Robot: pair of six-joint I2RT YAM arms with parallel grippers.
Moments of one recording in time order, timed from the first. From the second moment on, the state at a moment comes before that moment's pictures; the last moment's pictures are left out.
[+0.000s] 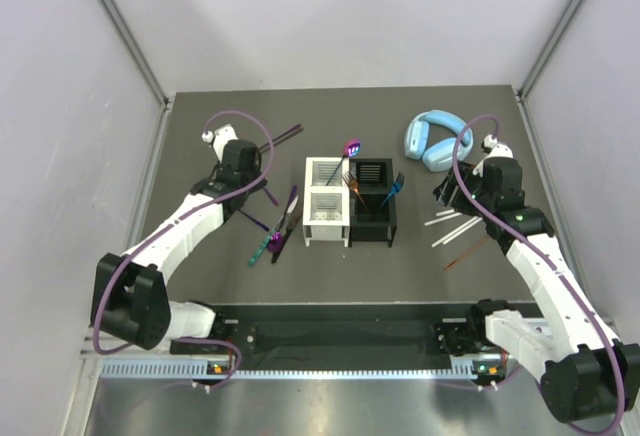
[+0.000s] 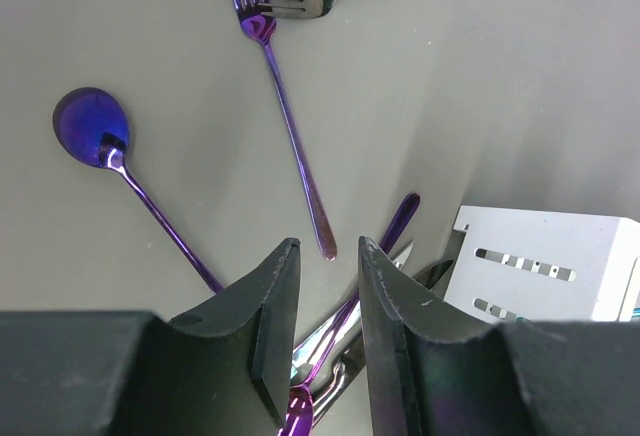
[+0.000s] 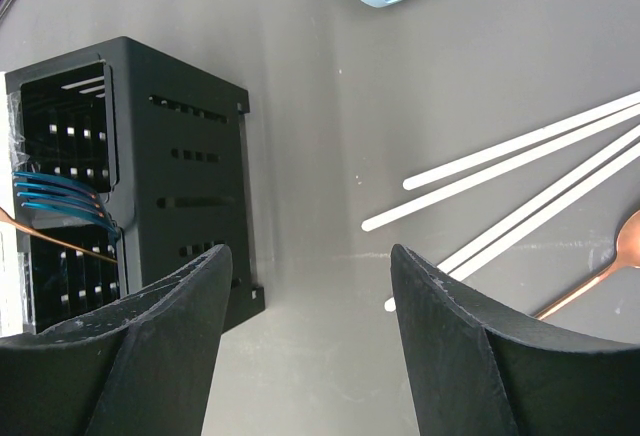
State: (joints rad) left arm -0.34 1.33 0.92 -0.28 -0.36 -0.65; right arm 0.15 0.92 0.78 -0.49 -0.03 0.44
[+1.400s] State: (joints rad) left arm -0.34 1.34 0.92 -0.37 -0.45 -0.73; right arm 0.15 0.93 0.78 -0.49 -0.03 0.44
